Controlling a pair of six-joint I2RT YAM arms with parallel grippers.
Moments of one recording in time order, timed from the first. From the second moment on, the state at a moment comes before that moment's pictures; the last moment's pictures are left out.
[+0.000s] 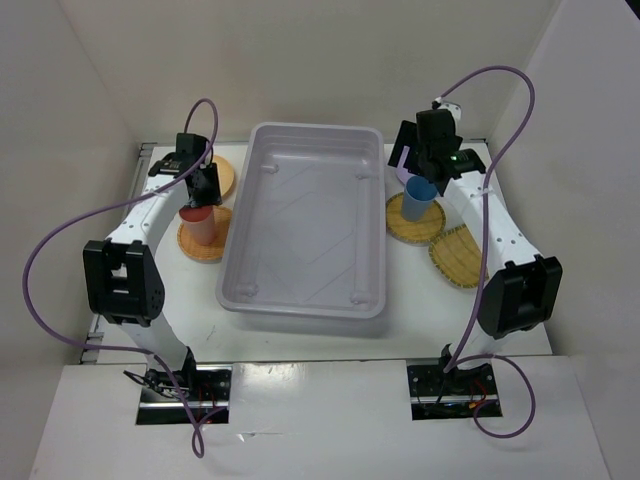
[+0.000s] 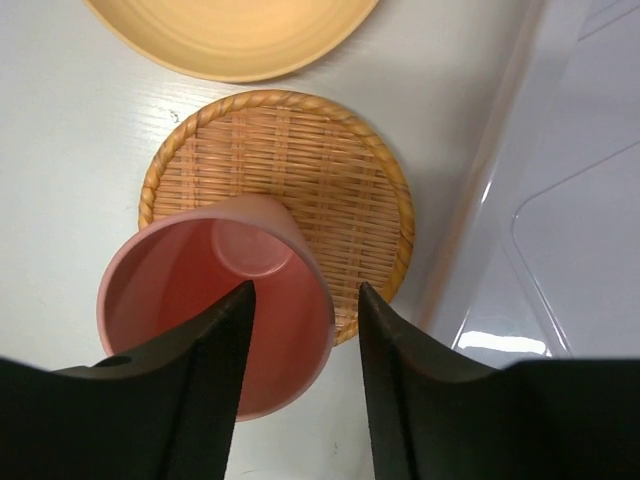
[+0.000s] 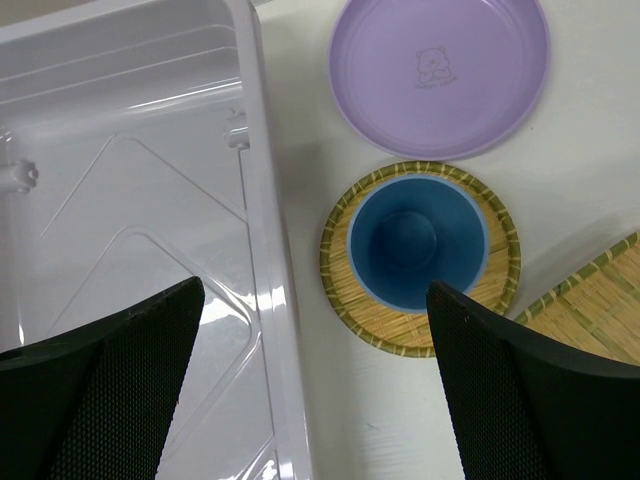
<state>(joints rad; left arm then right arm) -0.06 1.72 1.48 -0.71 -0.14 -0.22 0.24 1.61 1.59 -0.60 0.30 0.42</state>
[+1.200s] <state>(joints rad) -0.18 1.70 1.89 -1.00 -0.25 -0.21 0.23 1.57 1.48 -0.62 0.30 0.41</state>
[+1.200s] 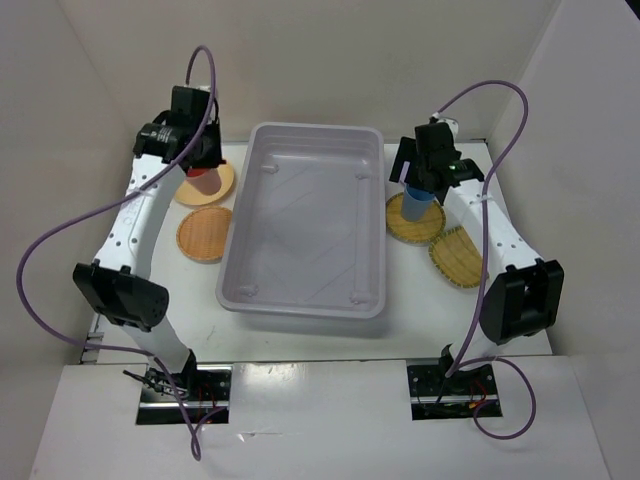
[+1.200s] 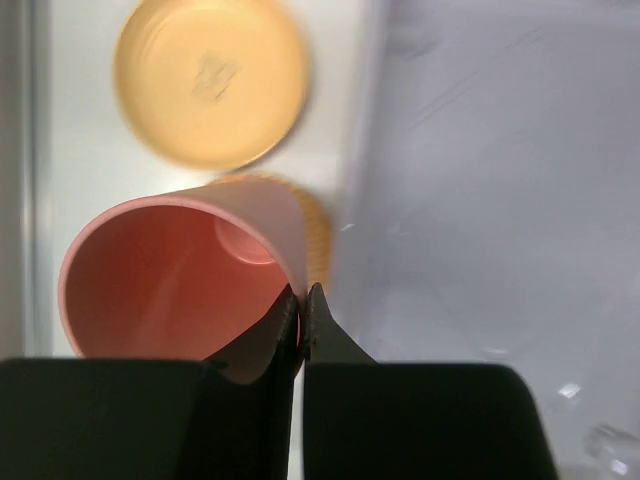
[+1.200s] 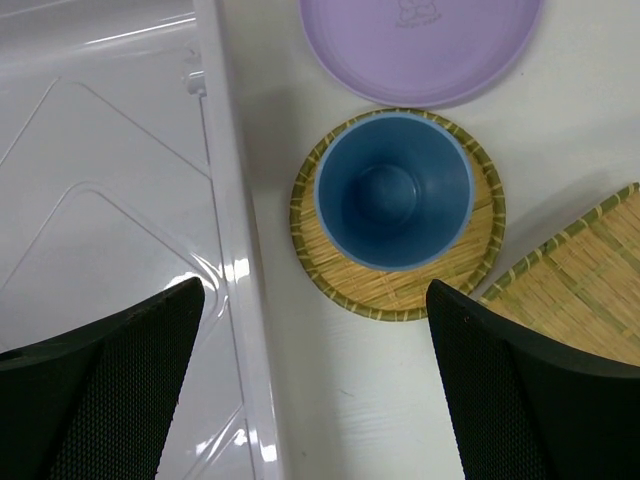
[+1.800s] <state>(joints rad) -0.69 1.77 1.88 -1.00 0.09 -0.19 0.13 1.73 1.49 -0.57 0.12 0.39</state>
